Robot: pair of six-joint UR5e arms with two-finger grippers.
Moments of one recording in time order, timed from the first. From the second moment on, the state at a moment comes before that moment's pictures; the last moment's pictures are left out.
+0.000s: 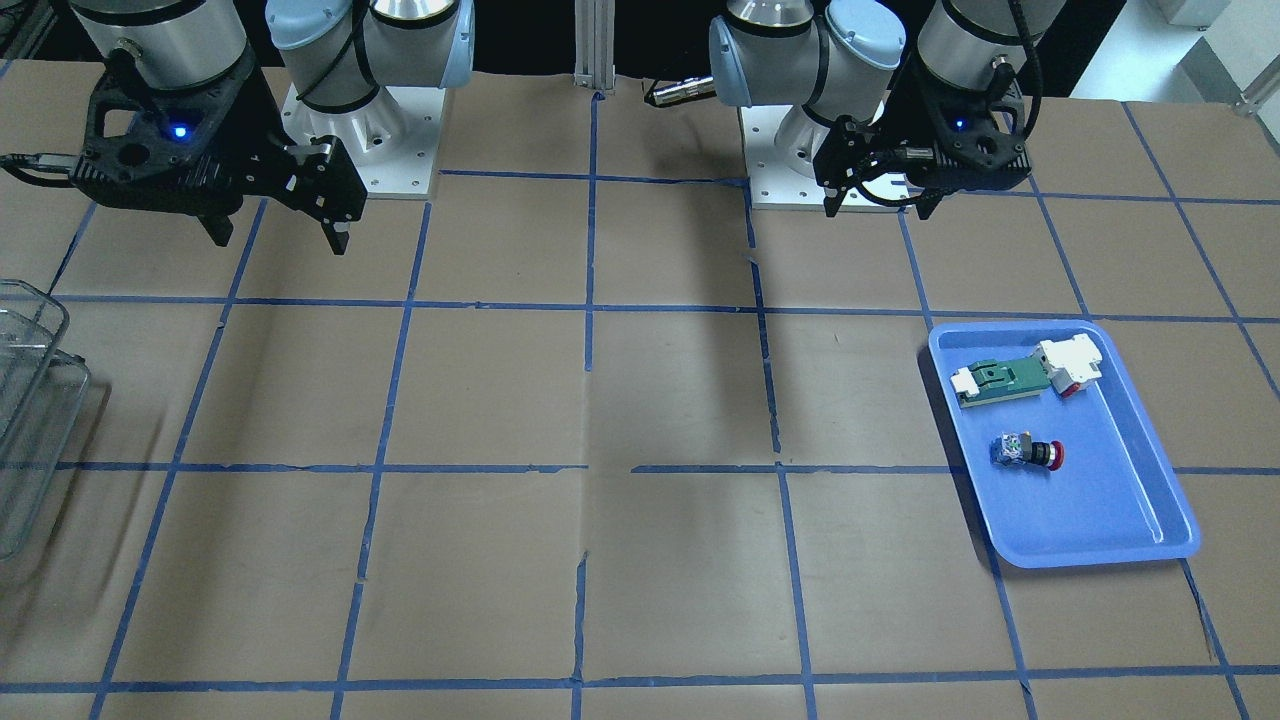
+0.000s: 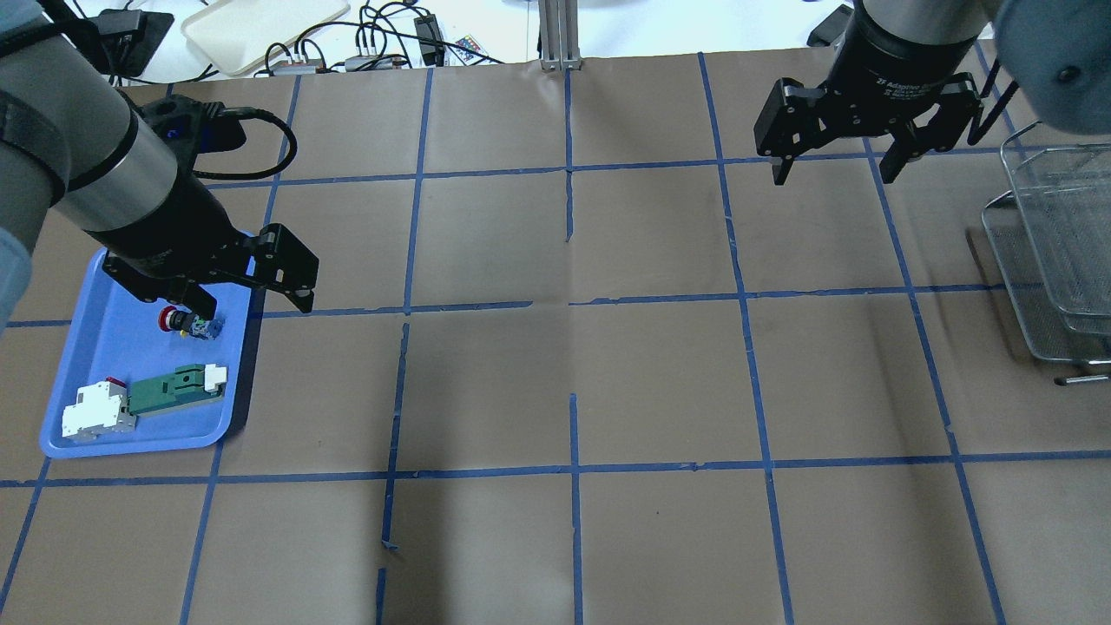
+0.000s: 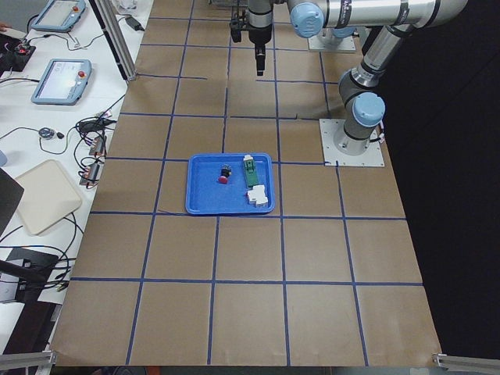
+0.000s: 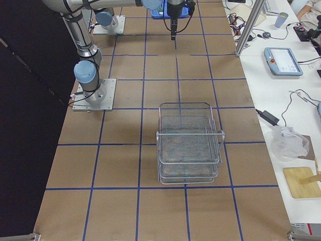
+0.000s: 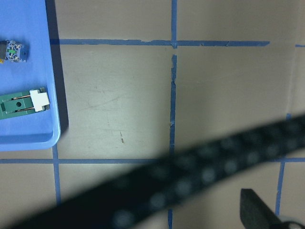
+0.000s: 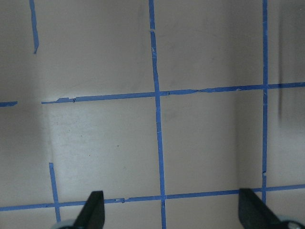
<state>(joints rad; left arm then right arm) -1.47 -1.38 -1.78 -1.59 1.55 0.07 1.59 -1.56 1.51 -1.53 -1.59 0.07</state>
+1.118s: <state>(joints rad) -1.46 -1.40 -1.78 -1.58 1.53 0.07 1.59 -1.56 1.51 -1.54 -1.60 0.06</state>
